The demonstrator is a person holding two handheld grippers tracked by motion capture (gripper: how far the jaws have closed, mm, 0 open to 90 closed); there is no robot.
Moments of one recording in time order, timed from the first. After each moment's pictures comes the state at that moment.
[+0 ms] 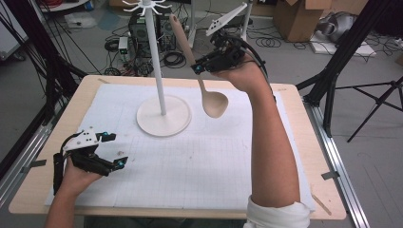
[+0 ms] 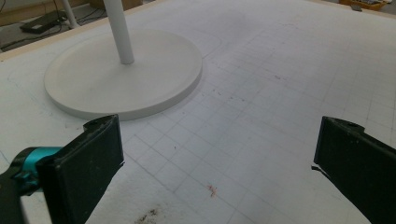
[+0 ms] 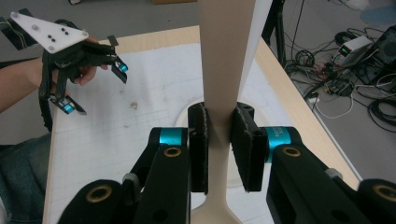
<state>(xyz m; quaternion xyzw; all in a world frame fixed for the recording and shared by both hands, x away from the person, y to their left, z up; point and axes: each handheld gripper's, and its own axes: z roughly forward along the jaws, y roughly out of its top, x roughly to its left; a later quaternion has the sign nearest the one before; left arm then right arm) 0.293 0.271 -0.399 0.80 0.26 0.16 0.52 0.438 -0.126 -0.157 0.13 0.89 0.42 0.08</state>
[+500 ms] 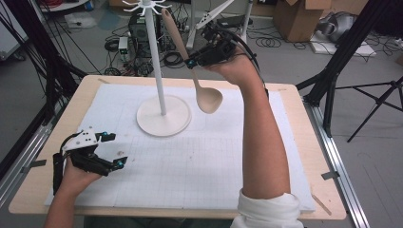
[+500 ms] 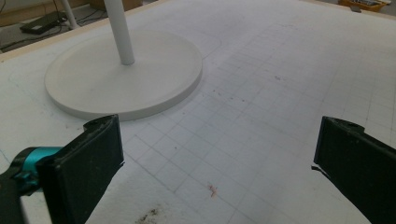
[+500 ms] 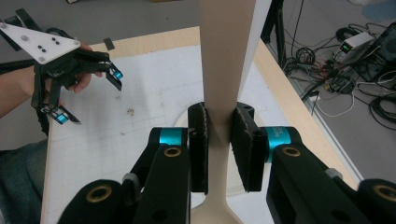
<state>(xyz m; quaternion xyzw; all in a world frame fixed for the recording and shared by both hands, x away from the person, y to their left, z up) 0.293 0.274 -0.399 0.80 0.26 0.16 0.52 0.451 -0.108 -0.151 0.13 0.90 0.41 0.08</state>
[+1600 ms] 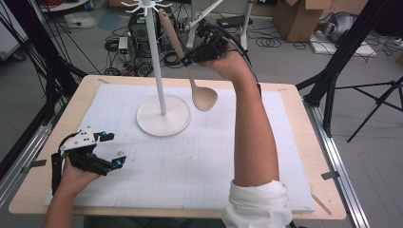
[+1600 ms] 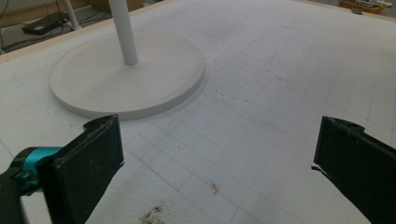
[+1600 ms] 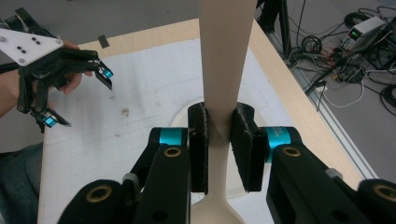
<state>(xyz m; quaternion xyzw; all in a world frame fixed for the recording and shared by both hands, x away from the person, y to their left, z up) 0.294 0.277 -0.399 0.79 0.26 0.16 0.52 0.477 -0.095 -0.161 0.15 0.90 0.40 0.06</state>
